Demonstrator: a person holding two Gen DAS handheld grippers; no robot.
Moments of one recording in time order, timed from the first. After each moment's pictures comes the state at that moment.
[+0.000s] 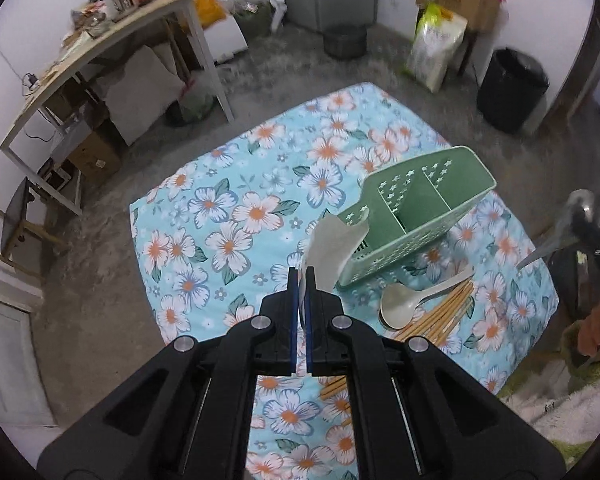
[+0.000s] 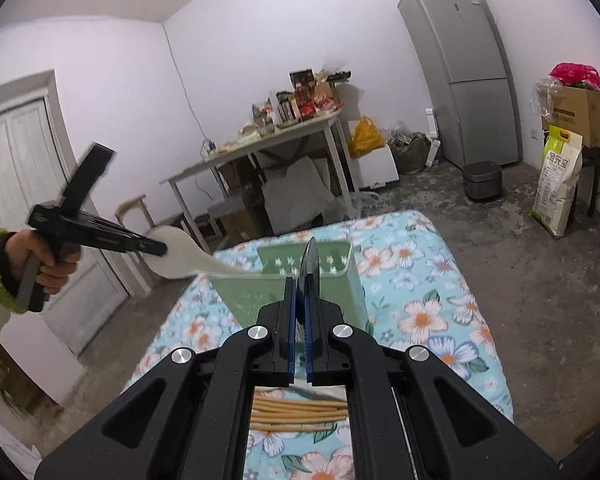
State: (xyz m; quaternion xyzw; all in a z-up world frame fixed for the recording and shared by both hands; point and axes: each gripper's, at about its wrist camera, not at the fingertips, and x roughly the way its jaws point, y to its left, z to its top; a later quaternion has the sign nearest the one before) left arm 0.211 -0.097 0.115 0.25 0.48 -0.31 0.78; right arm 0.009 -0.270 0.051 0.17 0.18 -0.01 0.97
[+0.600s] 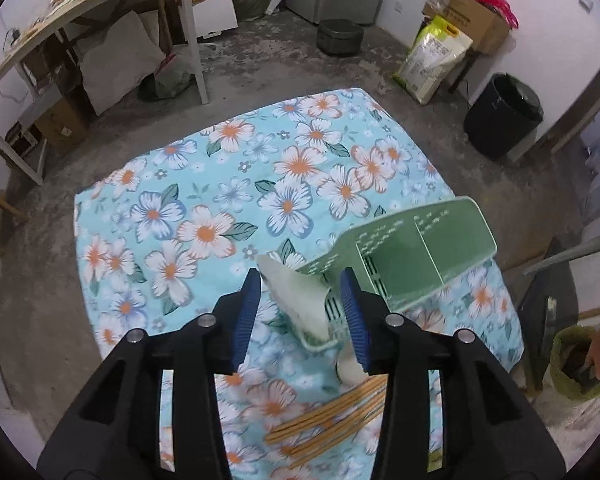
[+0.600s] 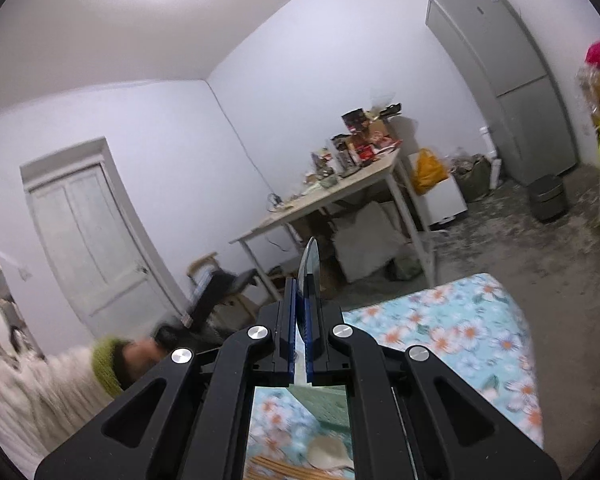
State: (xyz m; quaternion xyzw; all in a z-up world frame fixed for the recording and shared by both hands) left arm 0.254 -0.144 0.080 0.15 0.52 -0.34 0.77; right arm 0.055 -0.324 0.122 0.24 0.09 0.11 0.96
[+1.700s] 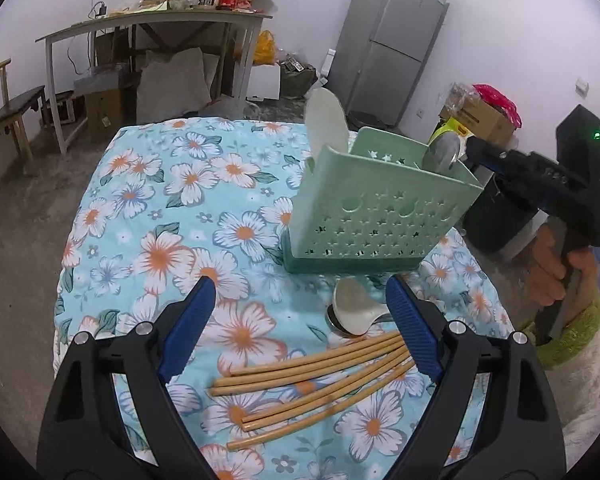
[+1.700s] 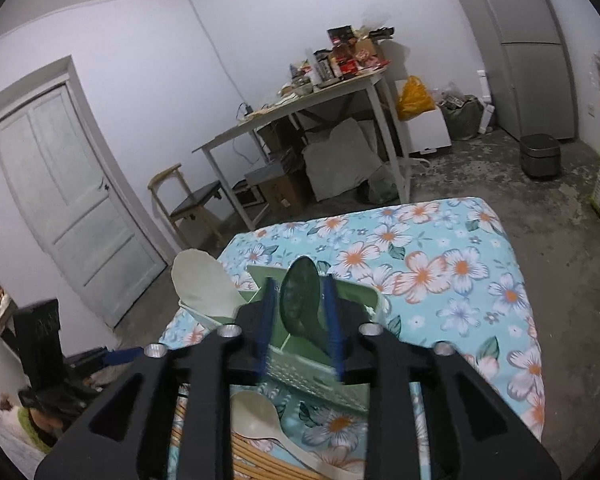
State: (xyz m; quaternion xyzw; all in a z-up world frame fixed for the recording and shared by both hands) left arm 0.124 -0.034 0.008 -0.01 0.39 -0.30 0.87; right arm 0.142 -0.314 0.019 0.18 0.25 0.09 0.95
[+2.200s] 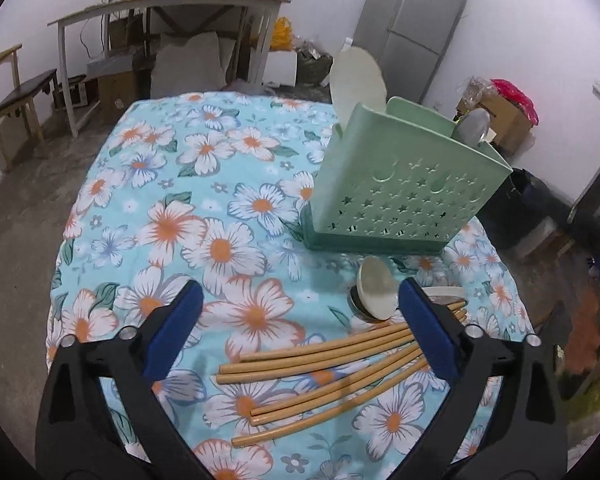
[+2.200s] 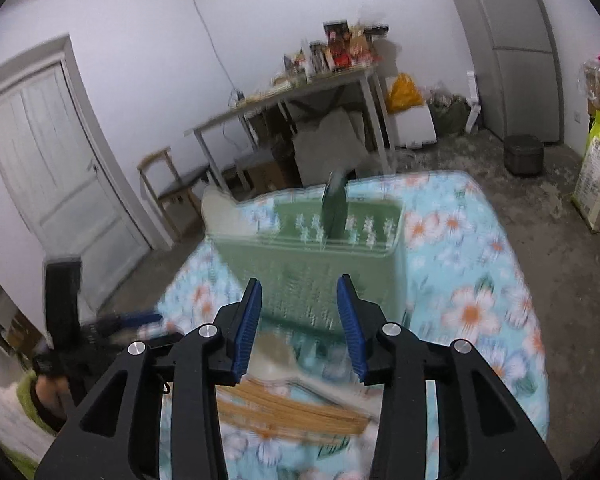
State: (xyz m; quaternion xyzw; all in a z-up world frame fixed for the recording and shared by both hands) left arm 0.125 -0.031 -0.018 -0.01 0.41 -0.28 0.87; right arm 0.086 -0.261 -0.003 0.15 0.28 0.06 0.95
